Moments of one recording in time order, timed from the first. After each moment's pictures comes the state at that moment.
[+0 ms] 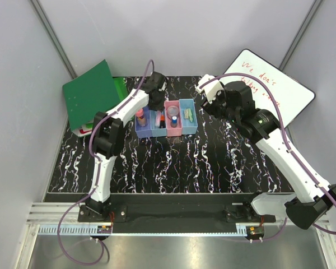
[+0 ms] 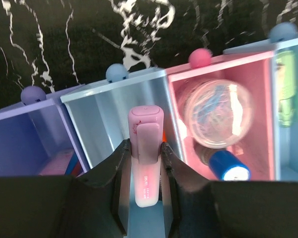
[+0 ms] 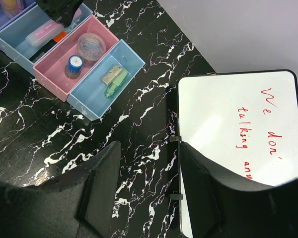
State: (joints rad) left arm -0.45 2.23 1.99 -0.76 -0.09 -0.31; right arm 0.58 1.25 1.45 -0.66 0.14 -0.47
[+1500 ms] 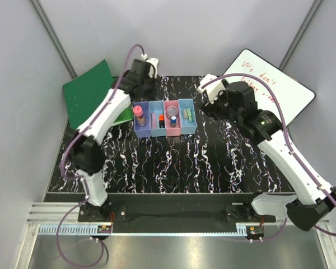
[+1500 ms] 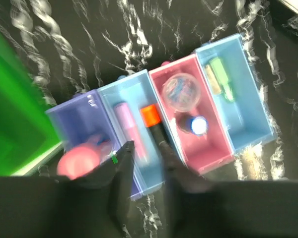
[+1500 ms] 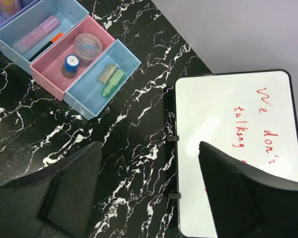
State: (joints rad) left arm -0.43 1.89 1.87 -0.72 -0.03 -0.16; right arm 0.58 1.23 1.45 -0.65 0.14 -0.47
